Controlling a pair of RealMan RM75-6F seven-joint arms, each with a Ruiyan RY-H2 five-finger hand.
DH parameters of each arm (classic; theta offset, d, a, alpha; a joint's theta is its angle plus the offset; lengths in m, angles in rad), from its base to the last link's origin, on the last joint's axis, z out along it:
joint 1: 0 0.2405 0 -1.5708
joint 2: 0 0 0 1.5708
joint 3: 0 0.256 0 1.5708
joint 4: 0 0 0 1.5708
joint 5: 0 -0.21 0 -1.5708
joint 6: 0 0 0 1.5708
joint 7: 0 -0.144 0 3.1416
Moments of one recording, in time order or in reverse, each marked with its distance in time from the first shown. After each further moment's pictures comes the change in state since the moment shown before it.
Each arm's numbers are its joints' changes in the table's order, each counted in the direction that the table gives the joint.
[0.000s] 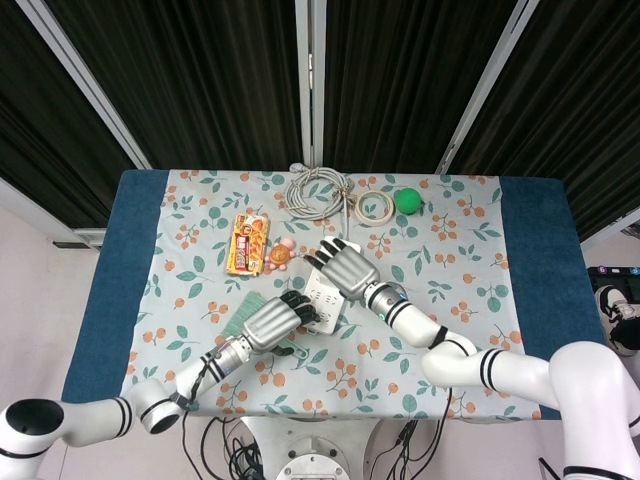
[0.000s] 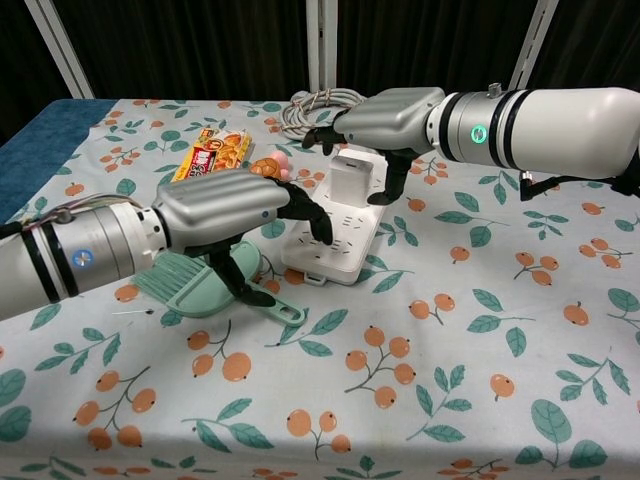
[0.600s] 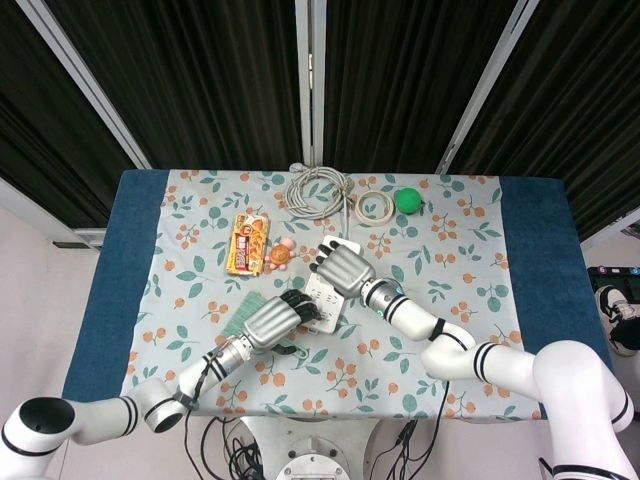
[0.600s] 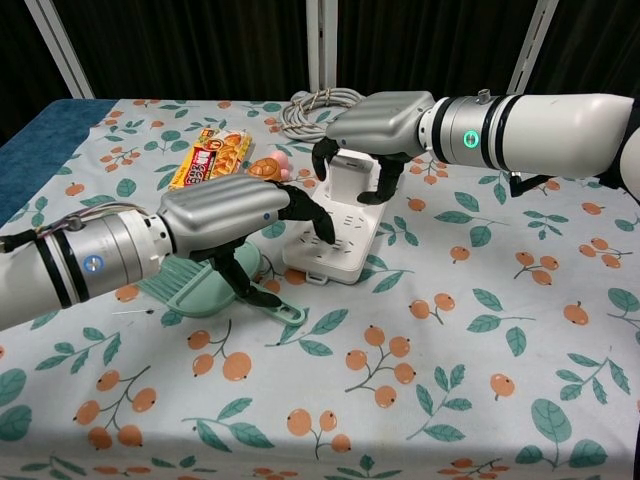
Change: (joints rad) left arm -0.019 -0.032 0.030 -0.051 0.035 -0.018 0.041; right arm 0.029 -0.044 -0.043 -0.143 0.202 -0.006 -0.201
